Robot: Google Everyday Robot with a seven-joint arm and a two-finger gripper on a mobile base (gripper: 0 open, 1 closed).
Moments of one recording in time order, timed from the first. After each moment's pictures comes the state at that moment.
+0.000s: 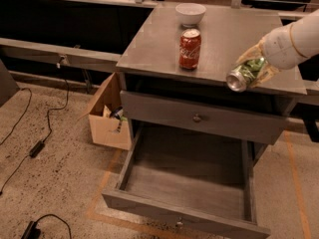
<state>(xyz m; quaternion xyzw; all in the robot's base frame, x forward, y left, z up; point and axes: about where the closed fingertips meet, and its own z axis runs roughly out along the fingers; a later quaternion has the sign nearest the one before) 0.626 -0.247 0.898 -0.85 0.40 -0.15 0.32</state>
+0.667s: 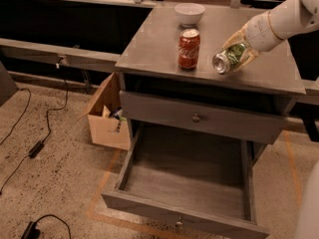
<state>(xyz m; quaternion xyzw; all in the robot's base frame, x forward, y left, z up) 0.711 -0.226 0.895 -0.84 0.40 -0.11 0.35</state>
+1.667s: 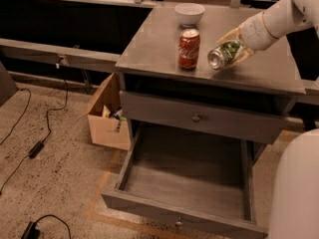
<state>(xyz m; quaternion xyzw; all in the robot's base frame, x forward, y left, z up) 0.731 -0.223 0.880 -0.84 0.41 -0.08 0.34</state>
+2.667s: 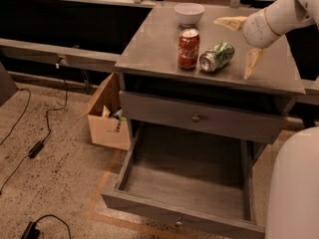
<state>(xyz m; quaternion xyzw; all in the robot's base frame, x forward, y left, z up) 0.729 -0.226 0.888 -0.85 0.39 -0.09 0.34</state>
